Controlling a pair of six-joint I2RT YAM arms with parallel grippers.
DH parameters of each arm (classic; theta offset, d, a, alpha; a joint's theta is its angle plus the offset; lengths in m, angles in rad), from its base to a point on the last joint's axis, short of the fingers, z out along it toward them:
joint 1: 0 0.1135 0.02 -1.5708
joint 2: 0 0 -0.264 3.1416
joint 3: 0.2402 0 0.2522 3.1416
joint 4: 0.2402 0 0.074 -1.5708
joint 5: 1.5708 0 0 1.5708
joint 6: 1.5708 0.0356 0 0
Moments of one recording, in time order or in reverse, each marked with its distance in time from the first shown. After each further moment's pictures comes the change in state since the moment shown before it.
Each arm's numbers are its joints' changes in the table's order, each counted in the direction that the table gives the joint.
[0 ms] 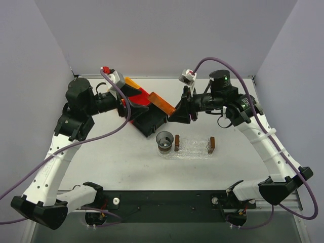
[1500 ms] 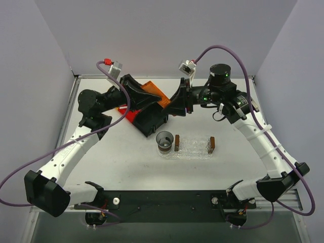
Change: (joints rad) left arm -0.085 0.145 -0.219 -1.052 0.112 -0.892; right arm 0.003 0.036 0.024 -0.258 -0.113 0.258
